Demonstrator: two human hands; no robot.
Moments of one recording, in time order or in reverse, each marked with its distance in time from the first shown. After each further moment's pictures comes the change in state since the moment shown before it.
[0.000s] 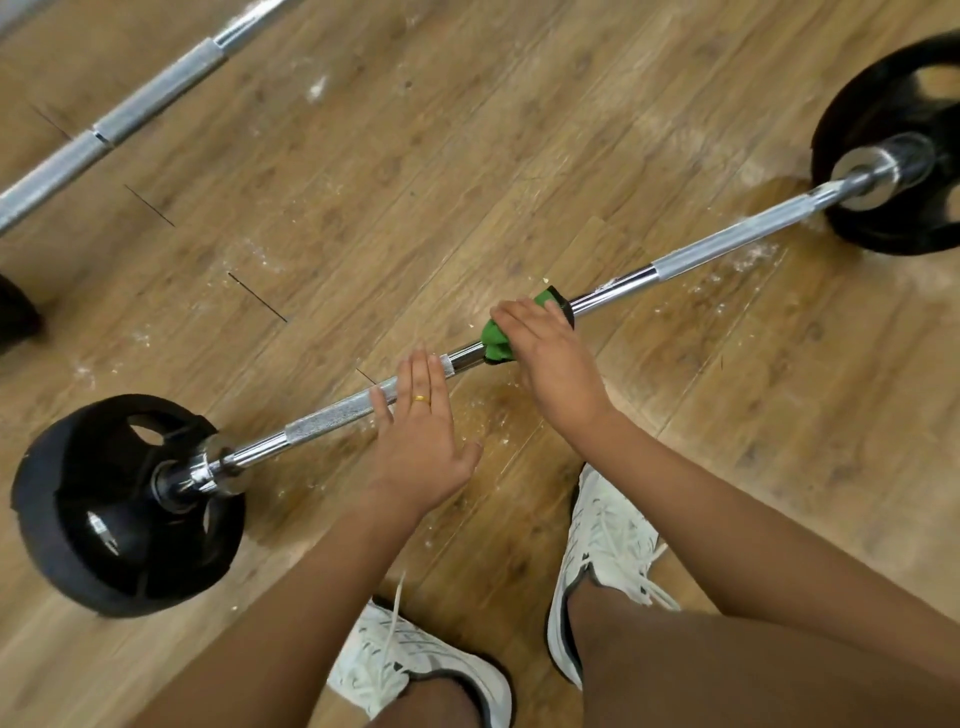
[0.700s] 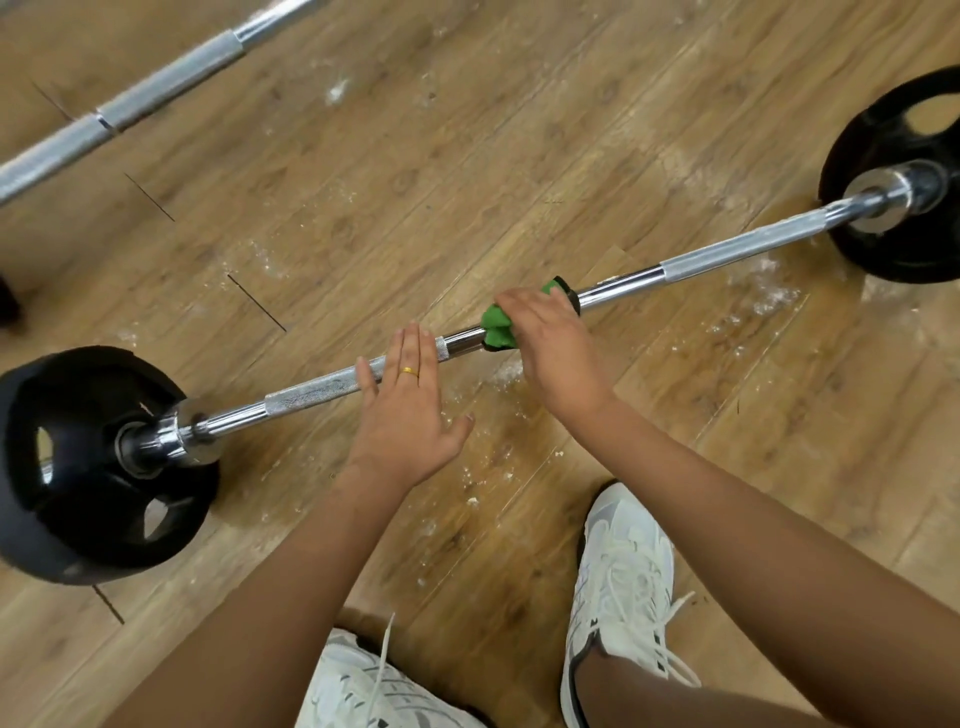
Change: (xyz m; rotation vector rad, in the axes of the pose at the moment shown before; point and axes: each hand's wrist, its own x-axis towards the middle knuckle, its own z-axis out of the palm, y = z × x) left_hand 0.052 -0.025 -0.020 0.005 0.129 -0.009; right_hand 0.056 0.013 0.009 0.046 0.023 -0.001
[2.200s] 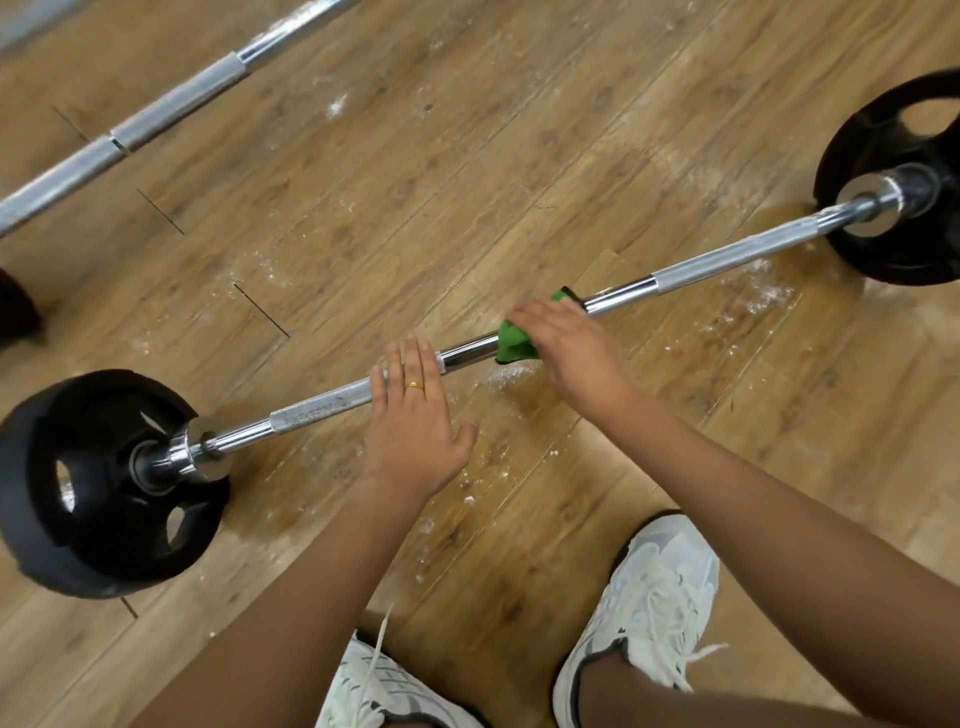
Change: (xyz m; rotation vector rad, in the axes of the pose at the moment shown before) left_hand -0.012 0.021 0.007 0.106 0.034 -0.038; right_hand -0.015 0.030 -0.023 -0.044 -0.113 -0.057
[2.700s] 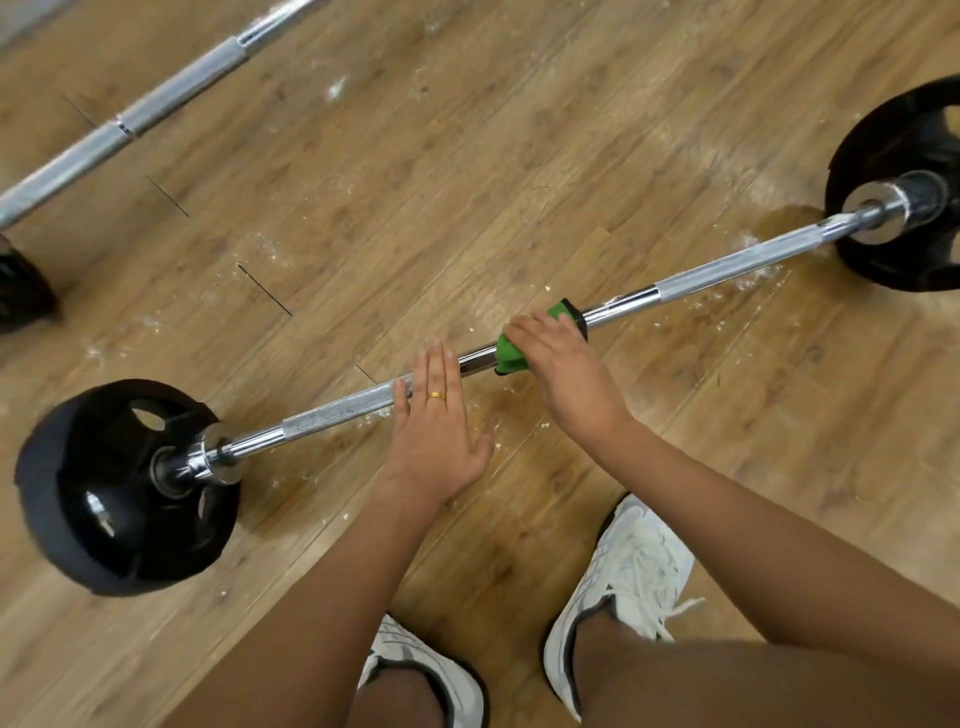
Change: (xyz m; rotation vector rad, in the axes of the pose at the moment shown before) left_hand -0.036 0.025 0.019 -0.046 -0.045 0.050; right_hand -0.054 -0.028 0.000 0.049 0.003 0.026
